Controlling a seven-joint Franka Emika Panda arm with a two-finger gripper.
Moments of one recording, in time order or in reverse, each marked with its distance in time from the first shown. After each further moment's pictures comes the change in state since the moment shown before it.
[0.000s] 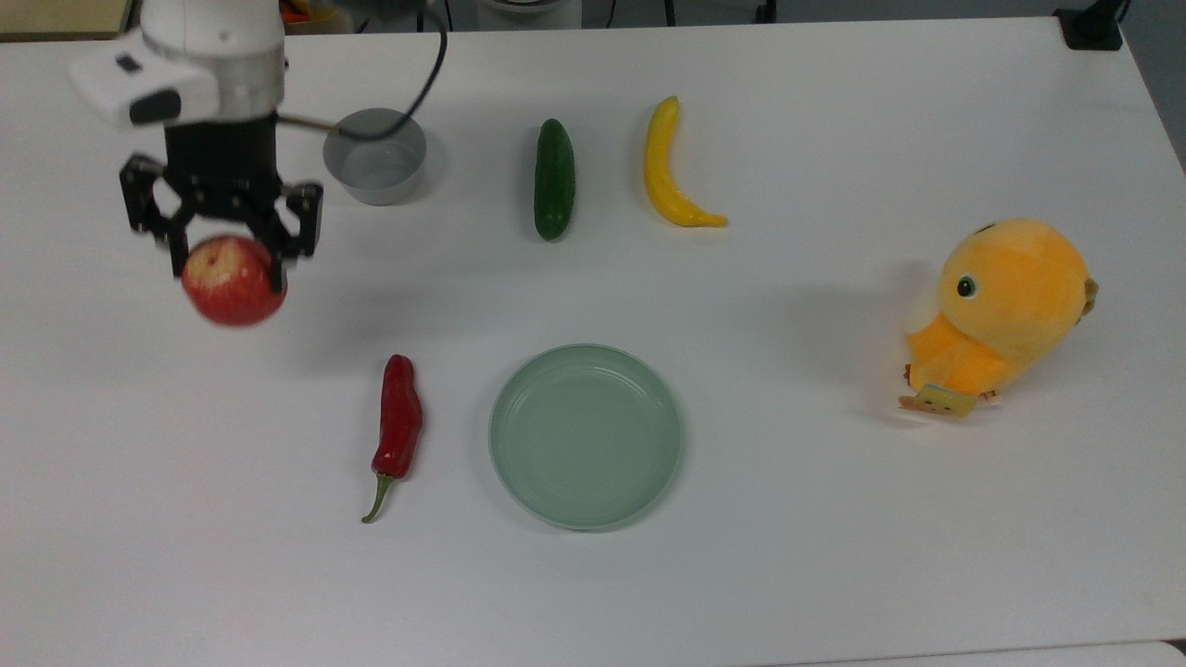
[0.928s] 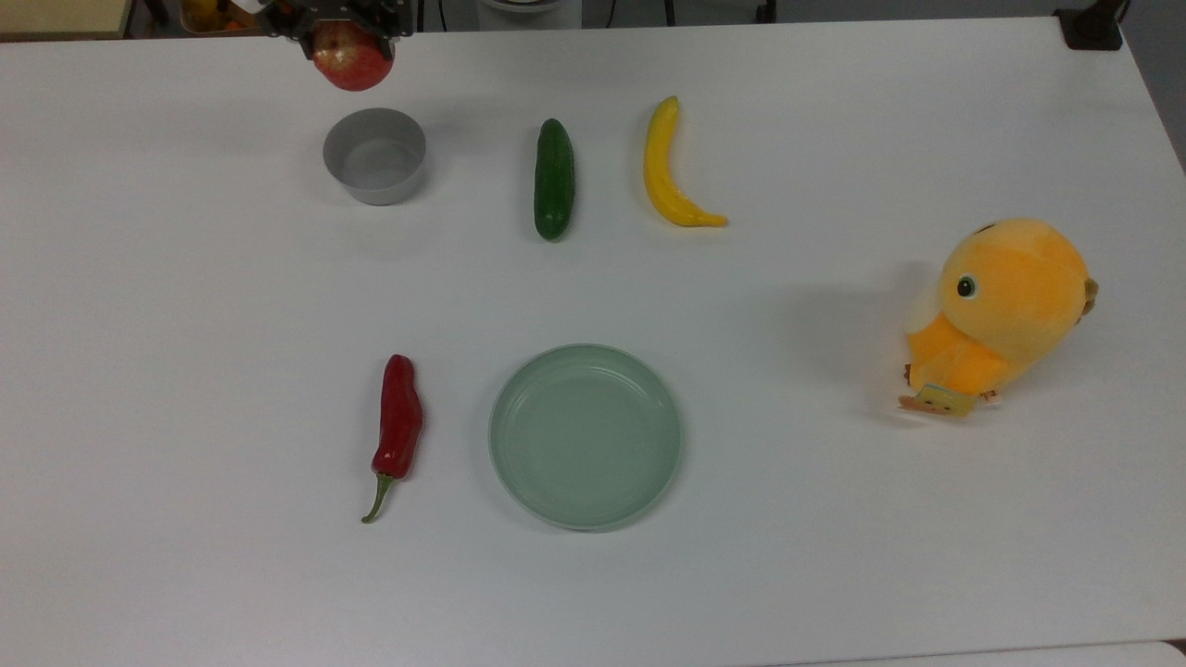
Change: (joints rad) arm 0.008 -0.372 -0.001 -0.402 0.049 -0.575 -0.127
